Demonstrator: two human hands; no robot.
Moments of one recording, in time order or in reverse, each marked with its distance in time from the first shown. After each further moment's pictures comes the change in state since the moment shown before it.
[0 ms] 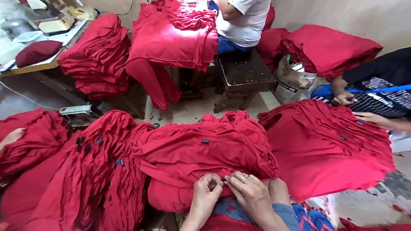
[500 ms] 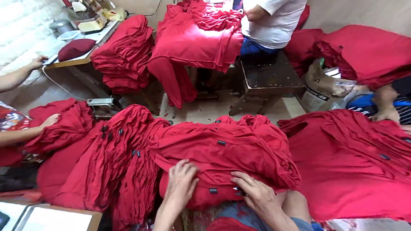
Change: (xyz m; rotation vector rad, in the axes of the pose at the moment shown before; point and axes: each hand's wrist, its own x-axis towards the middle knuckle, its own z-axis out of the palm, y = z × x) left_hand -0.011 0.017 -0.105 0.971 0.011 0.314; right_hand -0.001 0.016 0.016 0.180 -0.186 -0.128
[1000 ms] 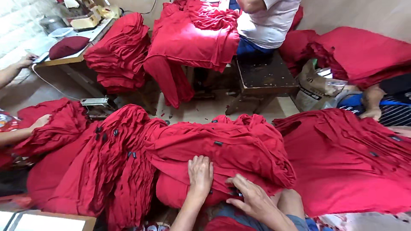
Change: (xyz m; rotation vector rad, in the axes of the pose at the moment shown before) left_hand 0.059 0.035 0.072 0.044 0.120 -0.202; right_hand -0.001 -0.002 -0.002 0.204 -0.159 0.063
